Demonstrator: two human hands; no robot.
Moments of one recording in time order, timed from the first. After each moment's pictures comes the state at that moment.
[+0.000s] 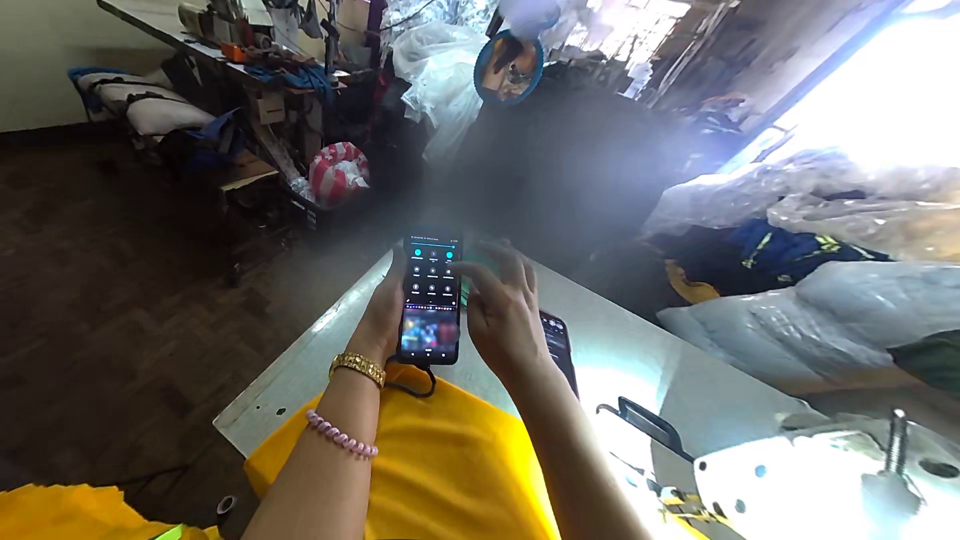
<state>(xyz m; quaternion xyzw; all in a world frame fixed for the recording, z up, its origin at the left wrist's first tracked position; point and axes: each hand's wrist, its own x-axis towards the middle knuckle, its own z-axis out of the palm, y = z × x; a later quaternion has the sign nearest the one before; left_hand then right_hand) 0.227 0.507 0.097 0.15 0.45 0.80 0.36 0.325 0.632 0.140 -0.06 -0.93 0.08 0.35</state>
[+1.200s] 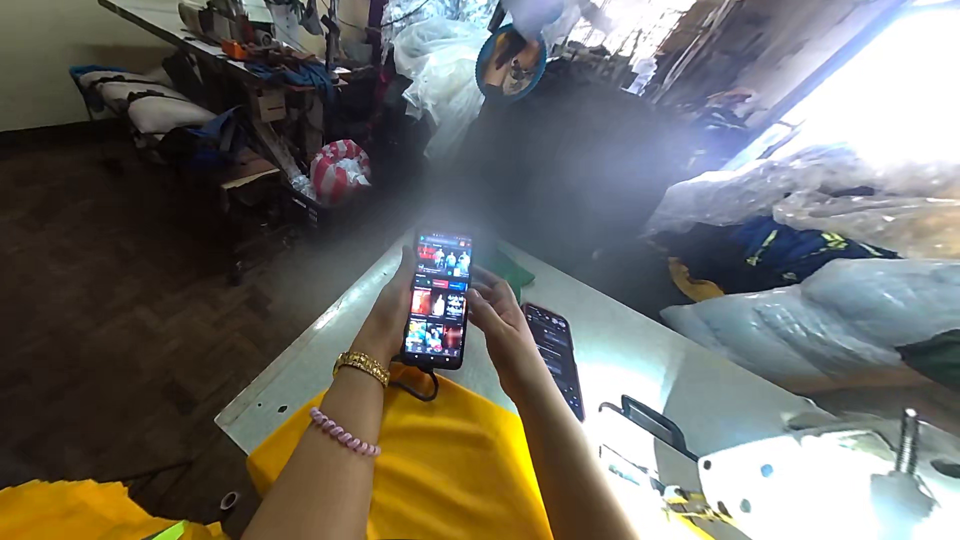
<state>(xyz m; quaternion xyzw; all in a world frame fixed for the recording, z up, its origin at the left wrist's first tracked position) 0.230 0.506 0.090 0.15 0.49 0.77 0.39 0.340 0.628 0.121 -0.20 -0.76 0.59 0.21</state>
